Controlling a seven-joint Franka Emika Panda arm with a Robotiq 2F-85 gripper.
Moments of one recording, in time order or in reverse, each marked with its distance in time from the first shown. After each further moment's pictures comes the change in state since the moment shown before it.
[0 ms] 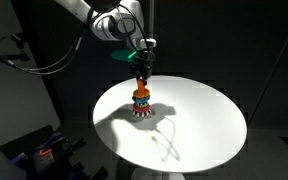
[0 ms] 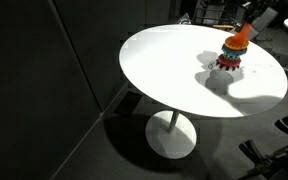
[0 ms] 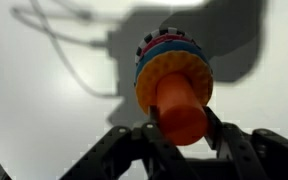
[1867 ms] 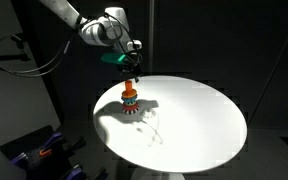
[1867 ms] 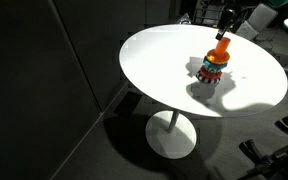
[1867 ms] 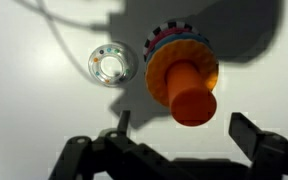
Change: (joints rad) arm 0.040 -0.014 0.093 -0.087 0.003 0.133 -0.007
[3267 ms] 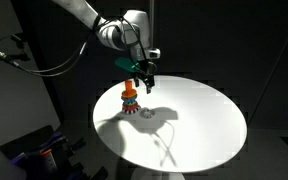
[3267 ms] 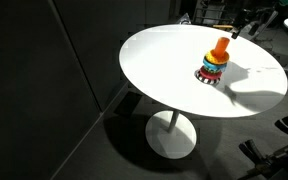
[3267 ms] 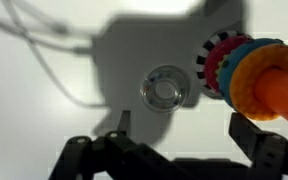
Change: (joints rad) arm -0.095 0.071 -0.085 0.074 0.089 -0.101 0.001
